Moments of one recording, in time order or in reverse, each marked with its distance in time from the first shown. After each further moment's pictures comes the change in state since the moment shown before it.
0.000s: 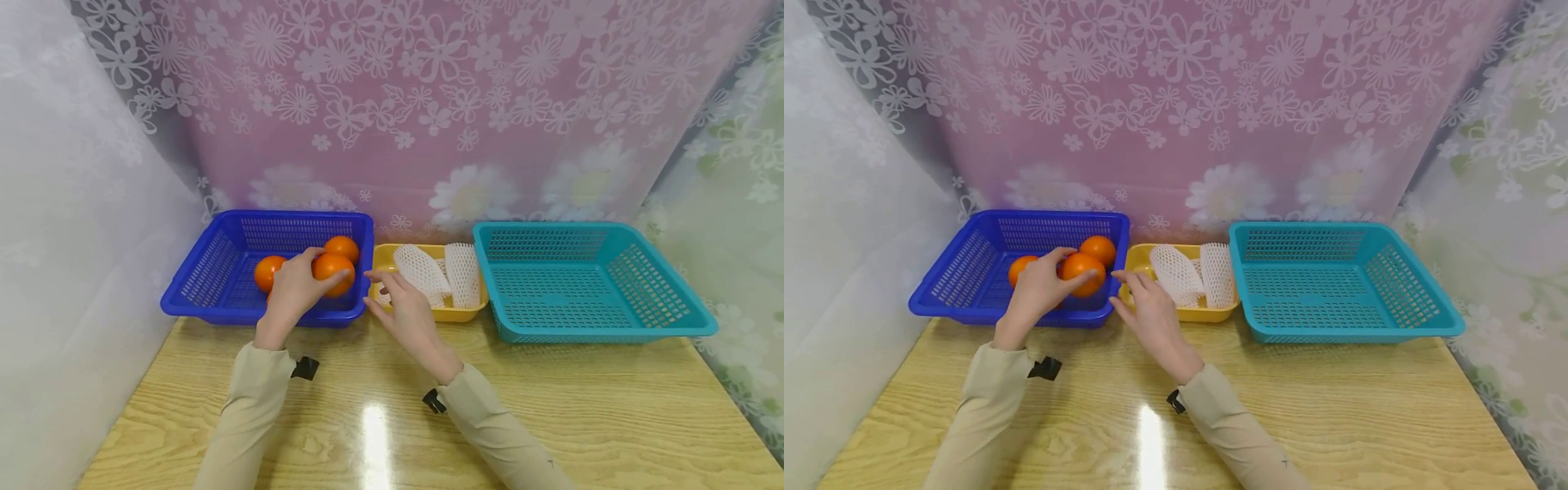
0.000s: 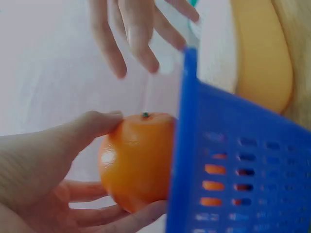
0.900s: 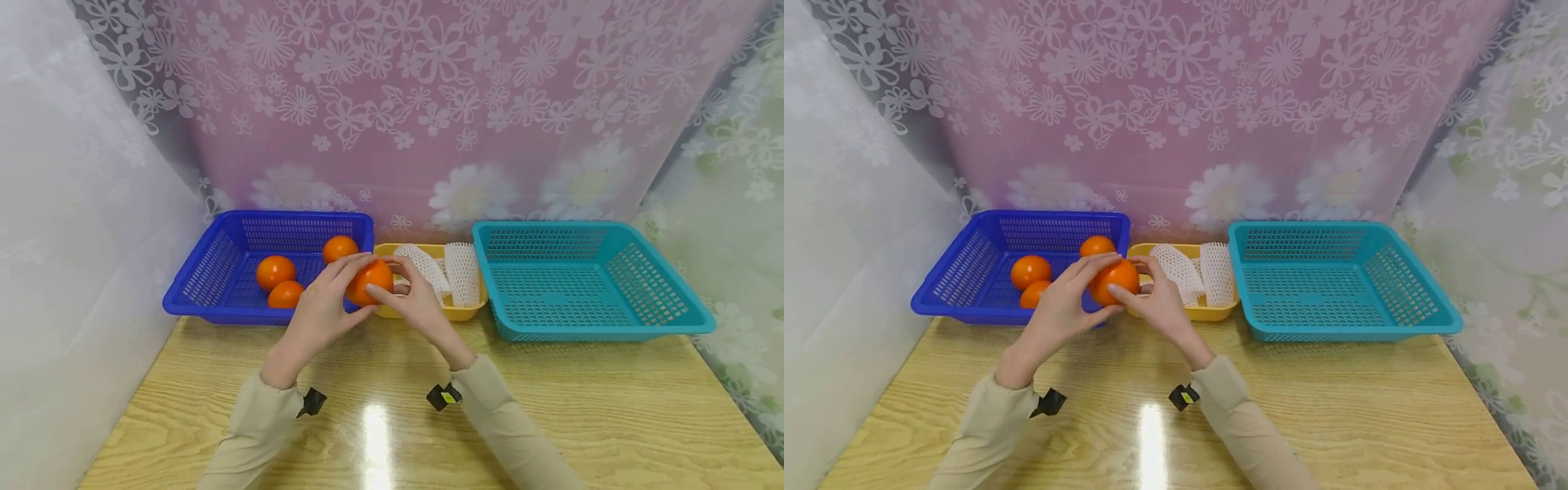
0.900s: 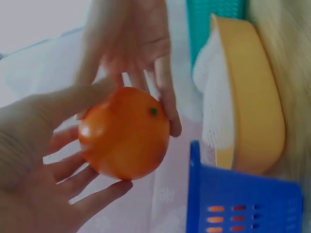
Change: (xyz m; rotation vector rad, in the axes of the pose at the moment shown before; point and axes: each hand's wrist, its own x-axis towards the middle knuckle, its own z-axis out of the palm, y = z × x) left_hand -0.041 0.038 0.012 -0.029 0.129 0.525; right_hand 0.010 0.000 -0.026 0.645 -0.185 0.437
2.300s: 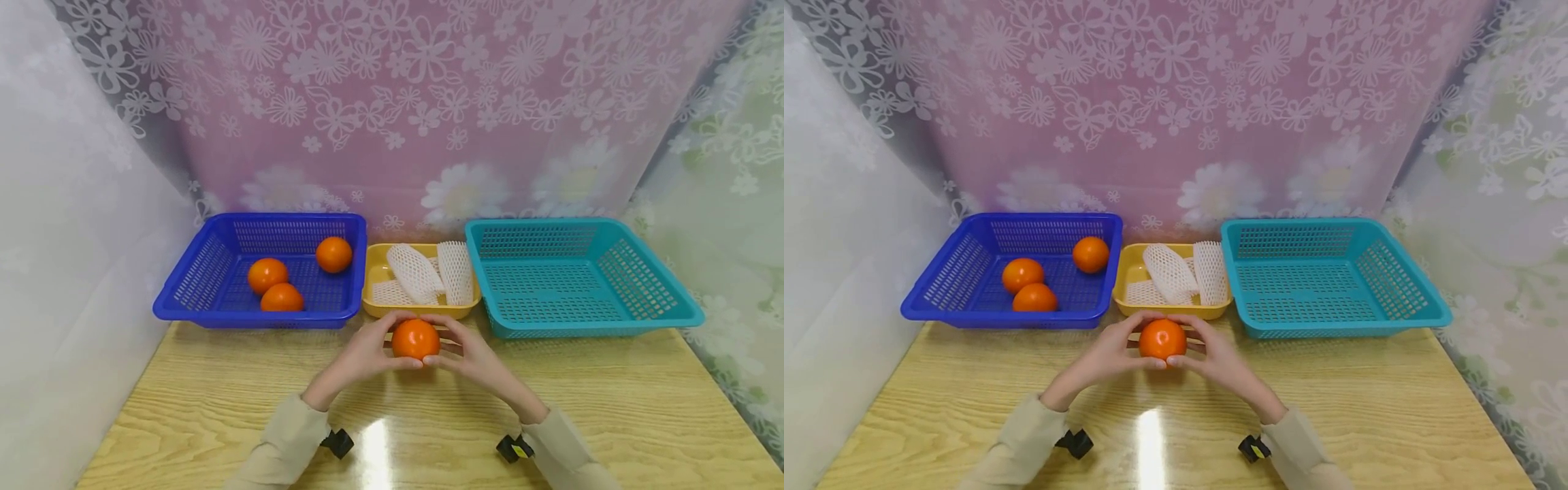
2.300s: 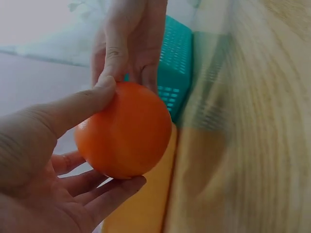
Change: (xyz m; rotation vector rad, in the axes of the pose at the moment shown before) left_hand -0.025 0.018 0.085 -0.489 -0.396 -0.217; right_hand -0.086 0.064 -0.069 -0.150 -0.189 -0.074
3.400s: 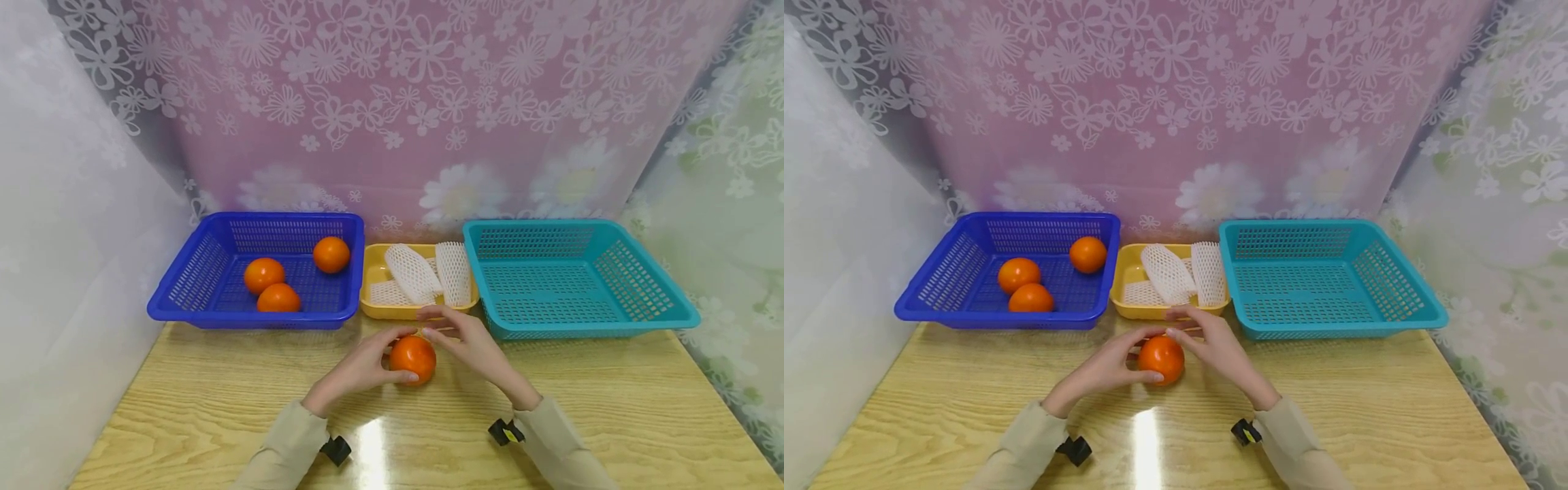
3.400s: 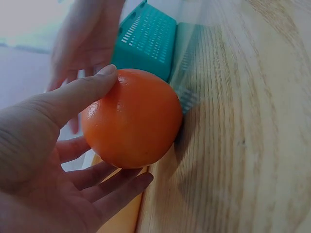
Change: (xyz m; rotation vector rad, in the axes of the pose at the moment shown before) left_hand -0.007 -0.020 0.012 0.024 -0.100 -0.012; right_hand 0.018 -0.010 -0.009 -0.209 0.077 -0.064
